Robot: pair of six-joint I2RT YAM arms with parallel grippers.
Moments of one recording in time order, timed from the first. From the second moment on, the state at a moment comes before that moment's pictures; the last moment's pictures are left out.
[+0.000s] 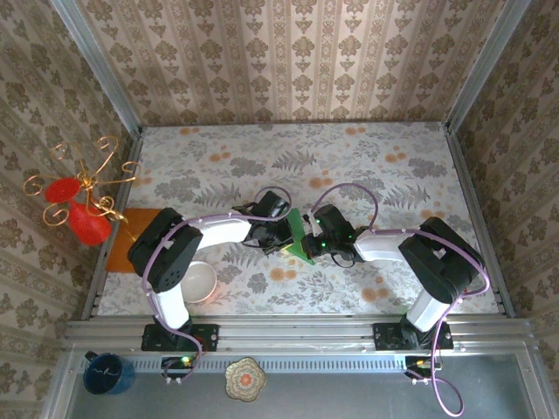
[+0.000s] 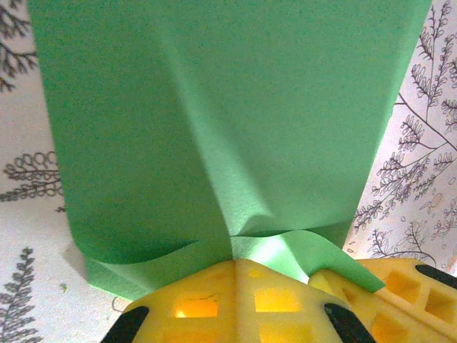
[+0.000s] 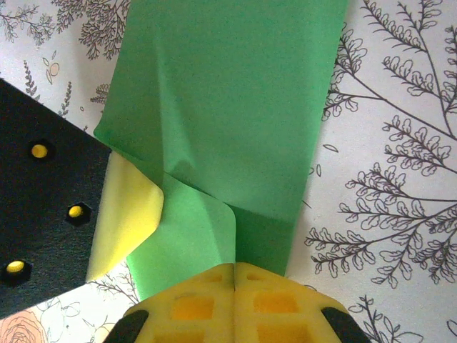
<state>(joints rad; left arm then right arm) -0.78 1.79 0.98 -0.28 0.26 -1.09 0.65 1.67 0.69 0.10 -0.17 0.37</state>
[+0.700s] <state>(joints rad) -0.75 1.76 0.87 -0.11 0.32 -1.10 0.50 1.48 0.74 -0.10 -0.20 0.54</state>
